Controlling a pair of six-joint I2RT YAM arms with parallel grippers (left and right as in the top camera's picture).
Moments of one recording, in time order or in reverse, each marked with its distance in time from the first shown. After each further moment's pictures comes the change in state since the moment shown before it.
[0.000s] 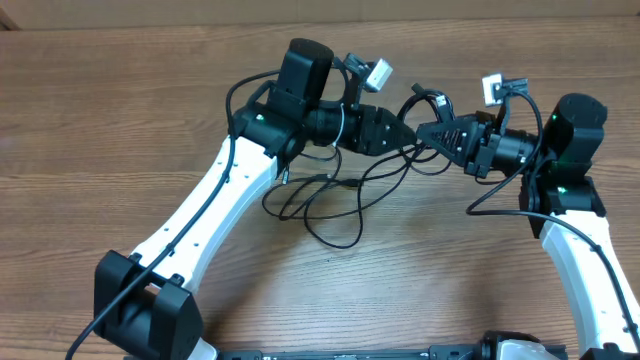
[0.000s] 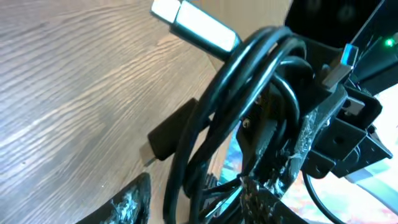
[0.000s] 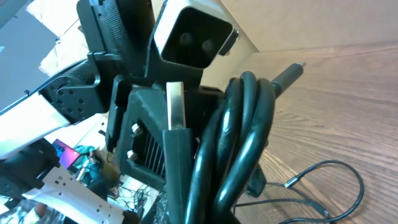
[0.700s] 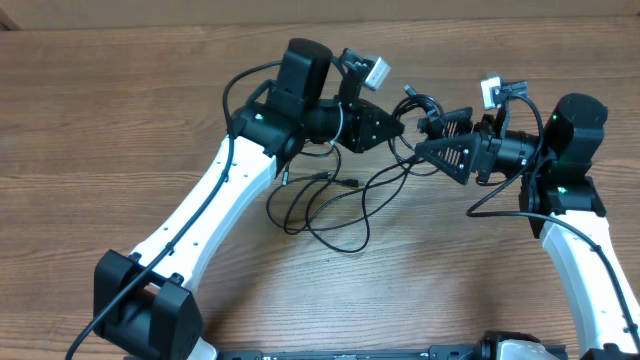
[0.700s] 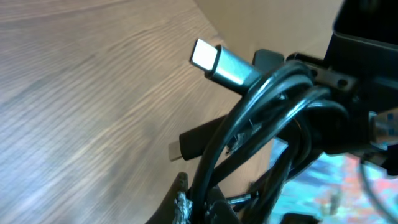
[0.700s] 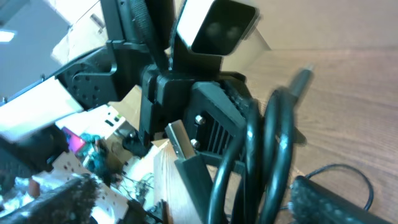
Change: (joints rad) left arm 0.013 0.000 0.000 -0.015 -0.124 0.169; right arm 0.000 0.000 0.000 -0.006 -0.045 -0.033
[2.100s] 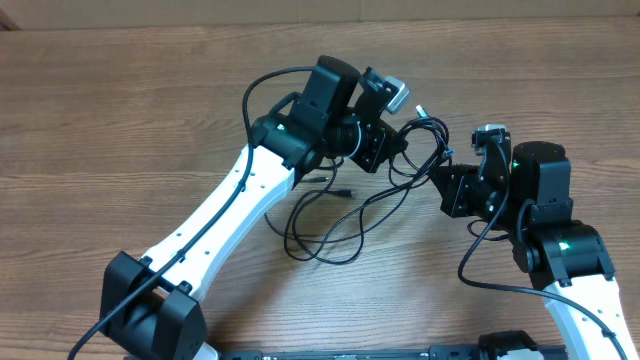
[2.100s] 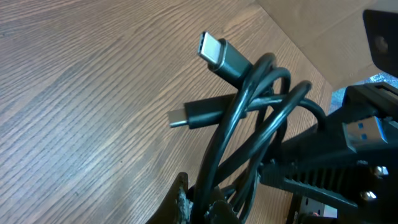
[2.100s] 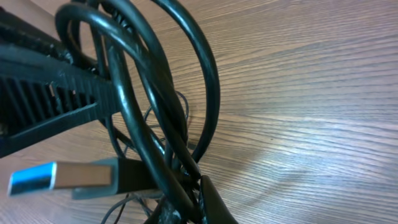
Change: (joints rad) left arm -0.097 0.000 0.000 -0.098 -0.216 0.164; right arm 0.214 -0.312 0.002 -0.817 0.981 -0.176
